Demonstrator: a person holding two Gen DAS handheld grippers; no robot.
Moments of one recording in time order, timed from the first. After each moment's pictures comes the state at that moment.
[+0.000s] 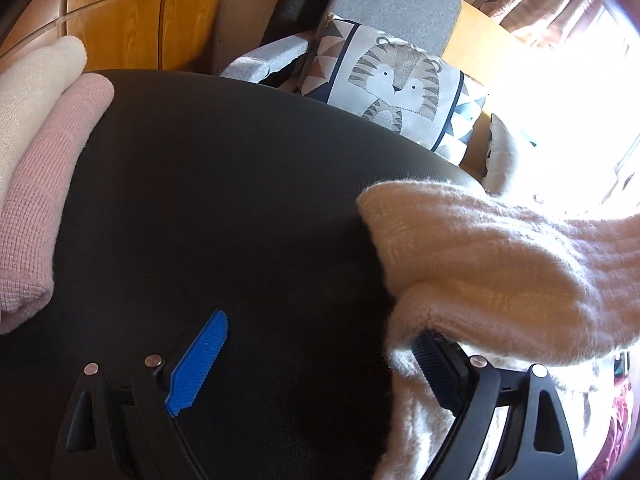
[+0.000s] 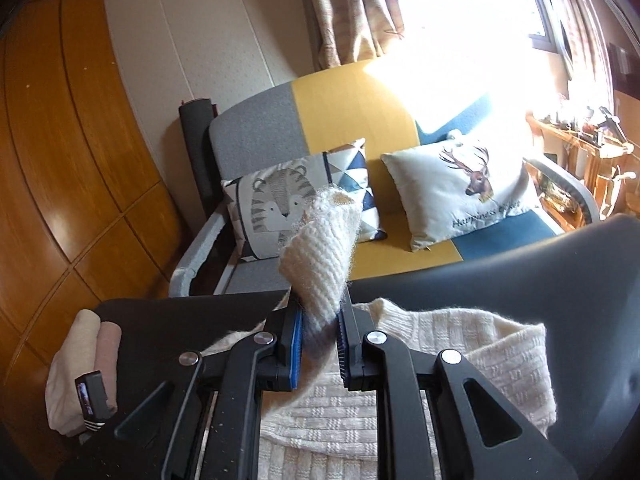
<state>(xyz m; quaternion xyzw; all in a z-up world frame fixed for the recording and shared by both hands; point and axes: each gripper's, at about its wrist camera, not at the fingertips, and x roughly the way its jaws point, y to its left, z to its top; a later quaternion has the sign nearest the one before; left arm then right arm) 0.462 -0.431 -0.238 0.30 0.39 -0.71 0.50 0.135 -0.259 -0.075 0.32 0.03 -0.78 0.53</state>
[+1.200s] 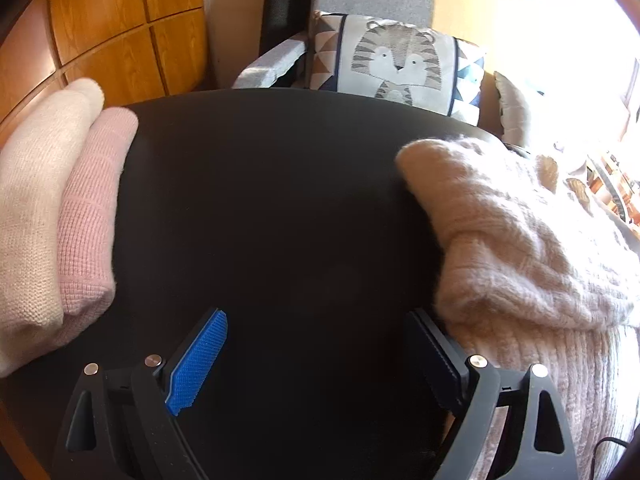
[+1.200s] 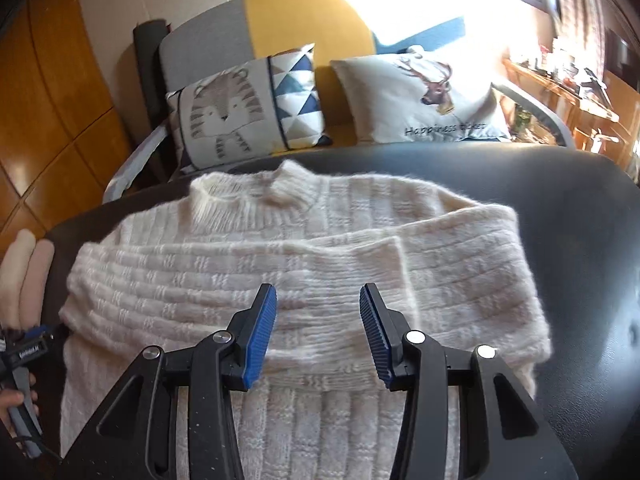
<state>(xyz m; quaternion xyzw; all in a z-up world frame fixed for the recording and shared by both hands) 0.485 -0.380 -0.228 0.37 0.32 -0.69 0.53 0.104 -0.236 -0.200 0.40 0.17 -0.76 0.49</state>
